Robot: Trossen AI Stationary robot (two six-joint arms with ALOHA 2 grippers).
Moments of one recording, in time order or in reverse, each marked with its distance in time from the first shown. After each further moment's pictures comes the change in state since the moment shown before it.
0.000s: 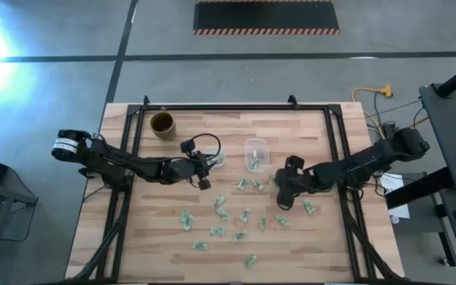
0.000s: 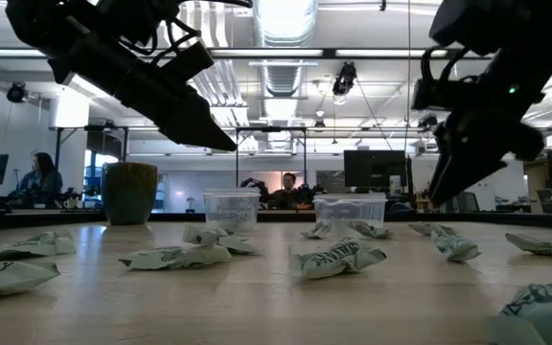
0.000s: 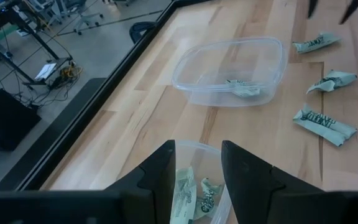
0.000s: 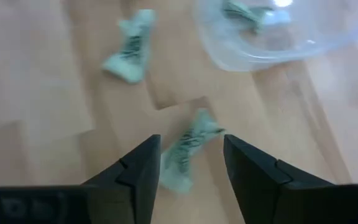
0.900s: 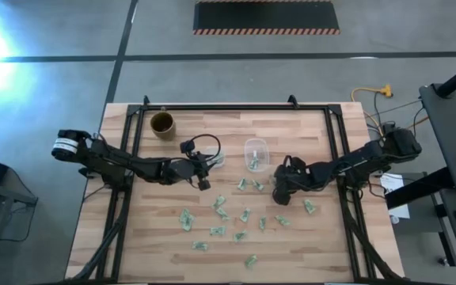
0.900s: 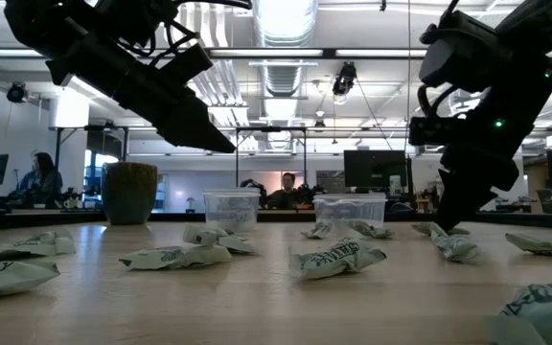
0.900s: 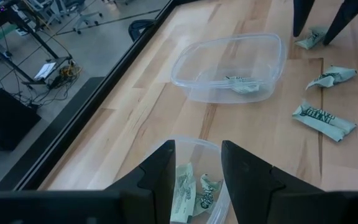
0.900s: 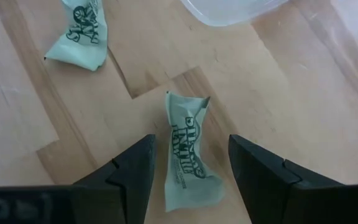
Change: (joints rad) left arm -0.004 0.000 -0.007 0.002 -0.001 -0.001; right arm -0.071 0.086 -0.072 0.125 -0.075 0.165
